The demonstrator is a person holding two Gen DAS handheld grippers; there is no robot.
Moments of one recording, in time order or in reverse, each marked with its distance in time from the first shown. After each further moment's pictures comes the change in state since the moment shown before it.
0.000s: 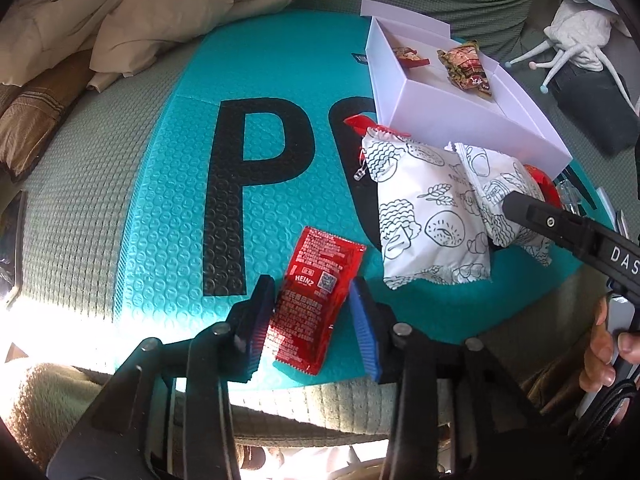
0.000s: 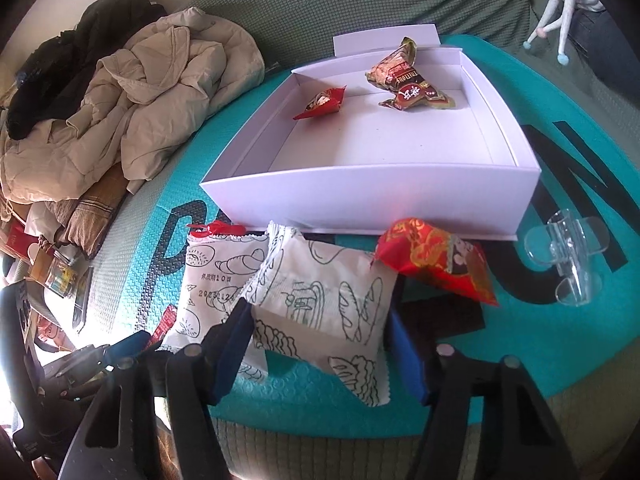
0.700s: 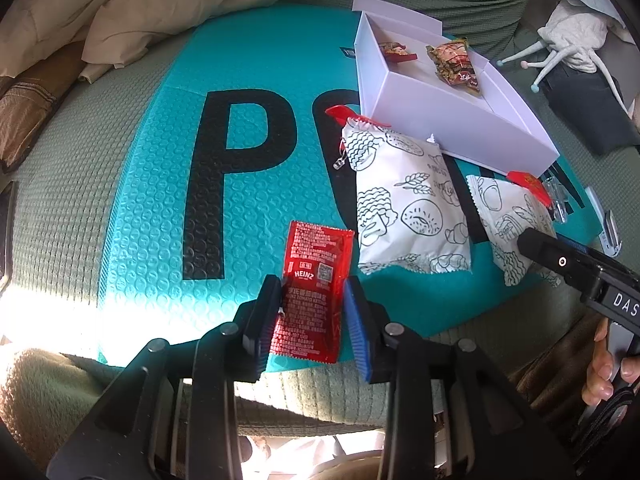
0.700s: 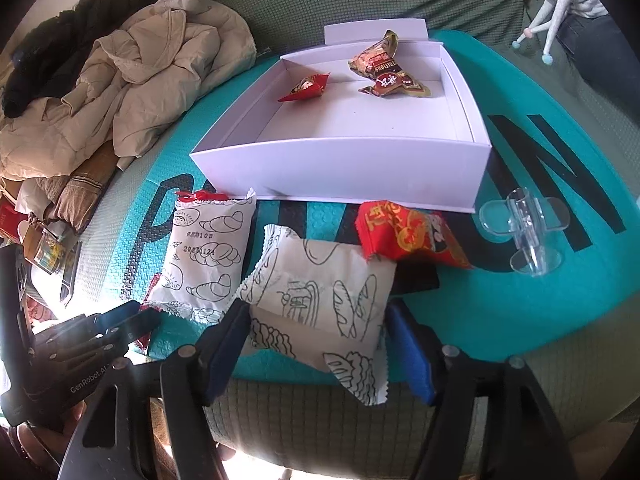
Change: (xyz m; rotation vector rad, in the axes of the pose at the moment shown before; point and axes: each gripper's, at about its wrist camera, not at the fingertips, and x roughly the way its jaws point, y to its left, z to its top) left arm -0.002 -0.005 -0.003 -0.010 0.025 -0.035; right arm -0.017 -0.009 -0.014 -0.035 0.060 -0.064
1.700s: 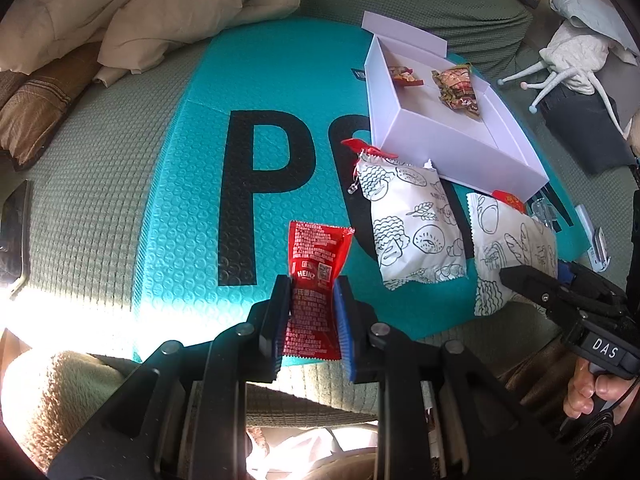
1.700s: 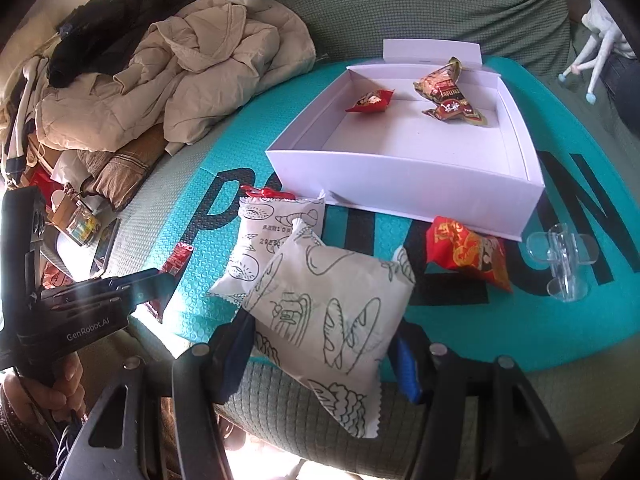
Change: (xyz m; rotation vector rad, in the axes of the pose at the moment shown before) left arm -0.030 0.017 0.011 -0.037 -0.025 -0.010; right arm -0.021 0.036 -0.001 -0.132 -0.031 0.113
